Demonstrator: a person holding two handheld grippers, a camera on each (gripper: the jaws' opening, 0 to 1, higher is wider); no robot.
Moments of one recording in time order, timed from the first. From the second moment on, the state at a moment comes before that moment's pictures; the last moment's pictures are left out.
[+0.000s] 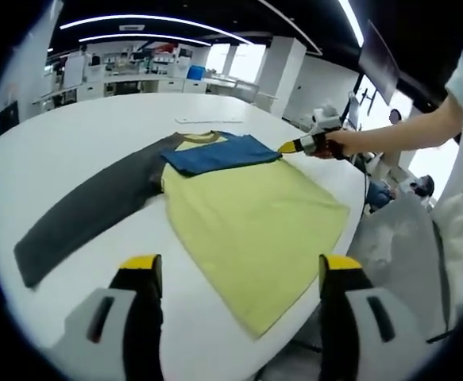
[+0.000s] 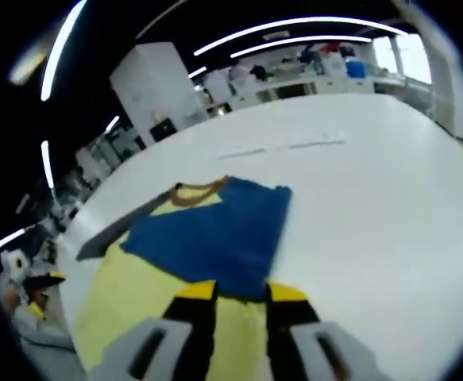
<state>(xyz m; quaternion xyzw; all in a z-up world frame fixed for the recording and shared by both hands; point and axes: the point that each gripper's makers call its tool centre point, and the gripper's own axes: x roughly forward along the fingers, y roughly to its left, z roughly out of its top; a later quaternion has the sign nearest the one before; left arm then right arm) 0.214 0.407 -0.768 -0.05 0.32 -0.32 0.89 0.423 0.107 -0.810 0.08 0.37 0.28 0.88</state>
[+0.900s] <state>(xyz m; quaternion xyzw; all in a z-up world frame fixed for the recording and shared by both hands) 0.245 0.468 -0.768 -0.09 0.29 -0.29 0.91 0.346 0.098 -0.768 -0.02 0.32 0.32 0.89</state>
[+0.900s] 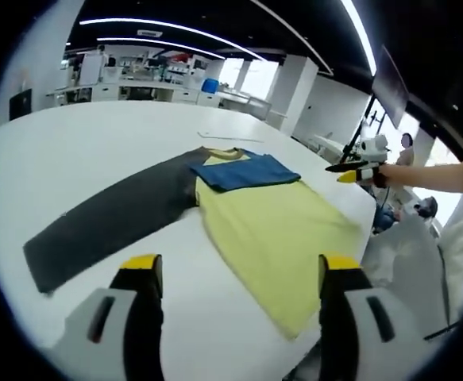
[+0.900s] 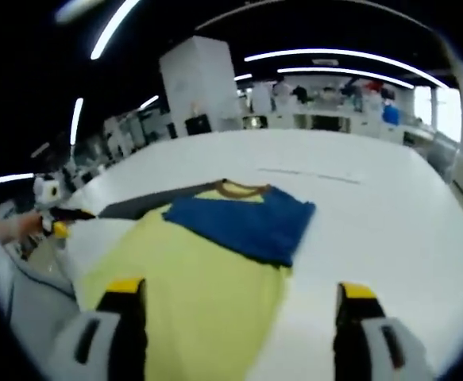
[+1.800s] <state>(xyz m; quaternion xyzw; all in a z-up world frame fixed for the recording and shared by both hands) 0.267 0.650 -0.816 -0.11 0.28 -0.01 0.95 0.296 0.107 -0.765 0.04 0.30 0.29 0.91</state>
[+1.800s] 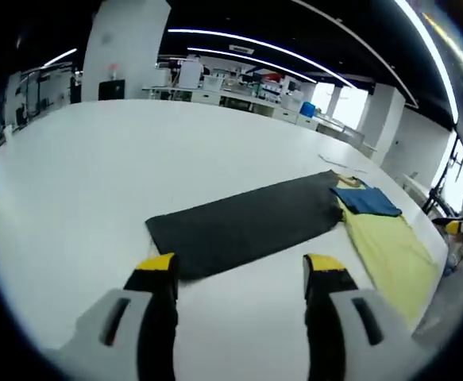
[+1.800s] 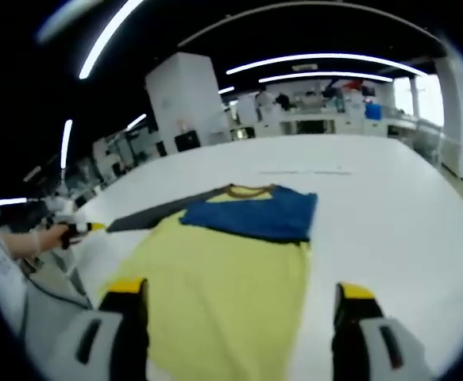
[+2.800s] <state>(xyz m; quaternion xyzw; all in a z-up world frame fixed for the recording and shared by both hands) 0.266 0.685 -0.838 -0.12 0.32 0.11 0.93 0.273 0.110 -0.768 0.06 0.32 0.29 0.90</state>
